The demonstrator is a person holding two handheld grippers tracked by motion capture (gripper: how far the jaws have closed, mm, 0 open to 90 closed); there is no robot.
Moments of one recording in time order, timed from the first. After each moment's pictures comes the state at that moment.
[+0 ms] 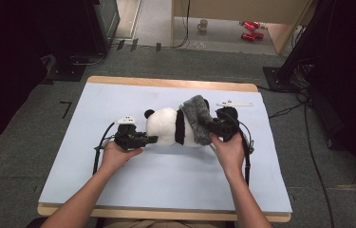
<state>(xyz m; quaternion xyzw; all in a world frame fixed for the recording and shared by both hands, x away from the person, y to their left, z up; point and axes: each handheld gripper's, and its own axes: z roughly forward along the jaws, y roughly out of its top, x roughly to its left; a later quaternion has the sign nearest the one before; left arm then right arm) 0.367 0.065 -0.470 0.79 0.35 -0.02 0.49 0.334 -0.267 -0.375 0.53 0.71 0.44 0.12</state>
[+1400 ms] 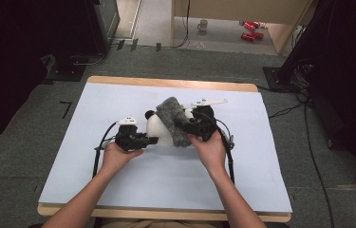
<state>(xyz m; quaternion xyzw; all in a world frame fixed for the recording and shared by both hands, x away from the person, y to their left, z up) 0.360 0.061 -0.467 0.80 0.36 -0.01 0.48 0.337 -0.201 -0.369 0.46 0.76 0.45 0.07</state>
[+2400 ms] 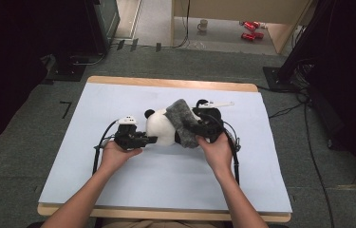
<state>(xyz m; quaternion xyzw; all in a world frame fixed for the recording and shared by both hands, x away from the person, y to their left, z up) 0.368 0.065 -0.467 0.81 0.35 -0.01 0.48 0.337 -0.229 -0.379 0.49 0.75 0.43 0.09</state>
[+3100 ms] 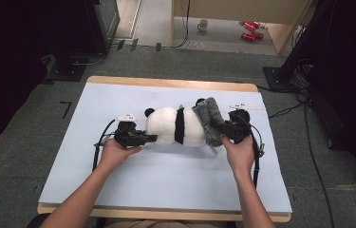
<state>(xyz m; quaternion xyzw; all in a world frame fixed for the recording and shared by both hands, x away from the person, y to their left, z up) 0.375 0.067 -0.468 0.81 0.35 -0.03 0.48 0.331 -0.302 -0.386 0.56 0.70 0.43 0.12</state>
